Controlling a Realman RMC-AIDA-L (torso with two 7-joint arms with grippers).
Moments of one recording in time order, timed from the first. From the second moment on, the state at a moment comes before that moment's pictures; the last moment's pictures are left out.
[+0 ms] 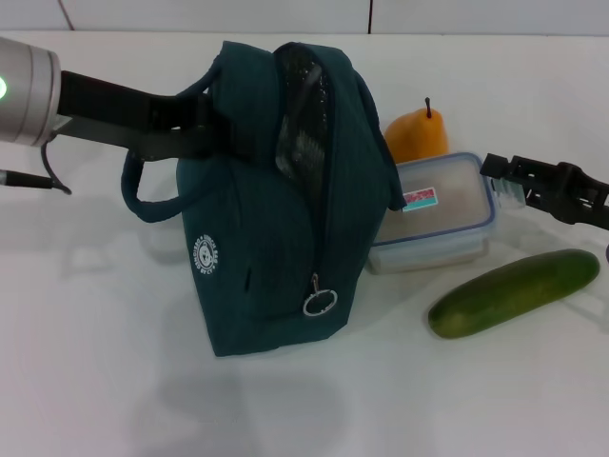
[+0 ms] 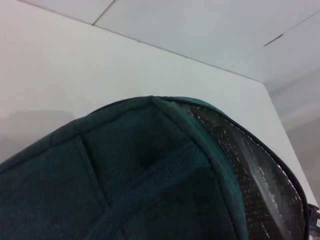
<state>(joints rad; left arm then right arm) -0.48 -2.08 0.97 1.46 2.13 1.72 -2.94 0.57 1.97 -0.87 -0.26 -1.54 -1.35 1.95</state>
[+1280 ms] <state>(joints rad) -0.49 -2.05 0.97 1.46 2.11 1.73 -2.93 0.57 1.96 -0.87 -0.23 -1.45 -1.39 1.99</state>
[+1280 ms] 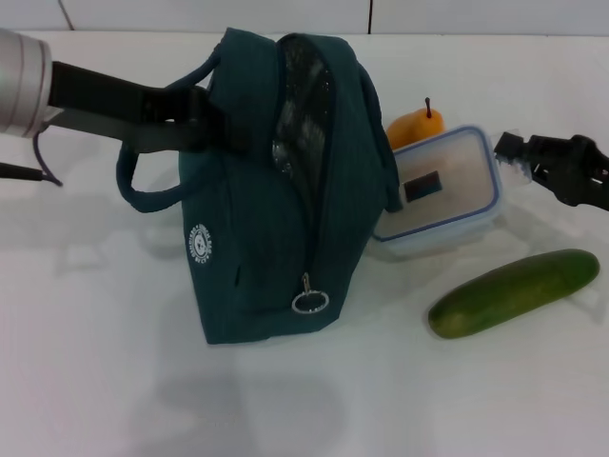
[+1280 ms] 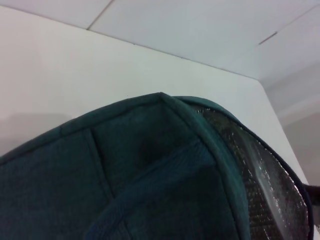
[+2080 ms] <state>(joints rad) -0.49 -2.04 0.93 1.46 2.07 1.78 -2.94 0.49 1.95 -0.71 -0.15 -1.33 -1.61 2.05</state>
